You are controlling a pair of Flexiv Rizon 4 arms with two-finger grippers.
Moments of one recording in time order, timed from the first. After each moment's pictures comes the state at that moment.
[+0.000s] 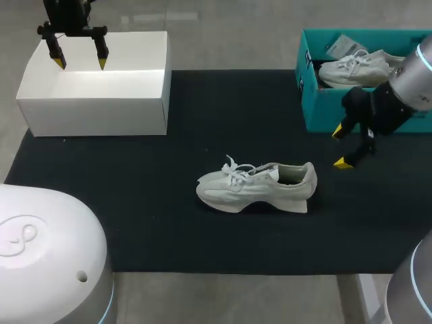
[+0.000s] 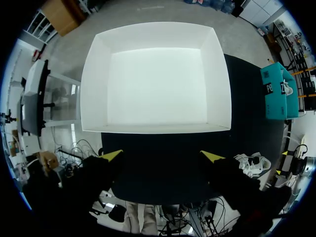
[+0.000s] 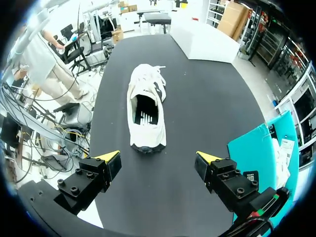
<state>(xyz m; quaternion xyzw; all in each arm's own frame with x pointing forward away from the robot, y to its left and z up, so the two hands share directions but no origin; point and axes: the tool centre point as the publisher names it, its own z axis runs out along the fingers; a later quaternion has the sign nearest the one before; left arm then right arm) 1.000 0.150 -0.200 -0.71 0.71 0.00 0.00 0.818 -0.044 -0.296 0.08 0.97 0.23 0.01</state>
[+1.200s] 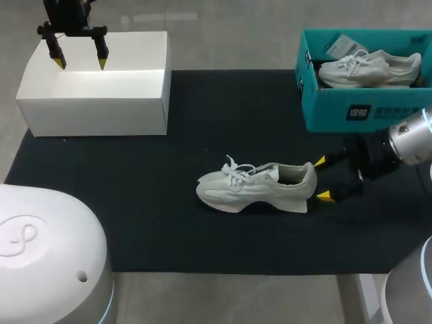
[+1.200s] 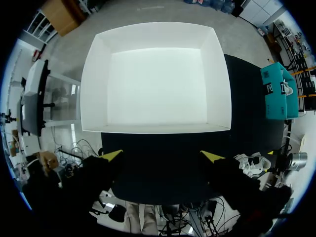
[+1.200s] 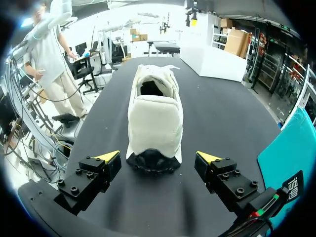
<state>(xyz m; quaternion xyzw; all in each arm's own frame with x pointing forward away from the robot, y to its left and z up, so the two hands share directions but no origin) 1.000 0.150 -0.200 -0.71 0.71 0.00 0.00 0.806 -0.013 -0.396 0.04 0.92 0.39 0.02</state>
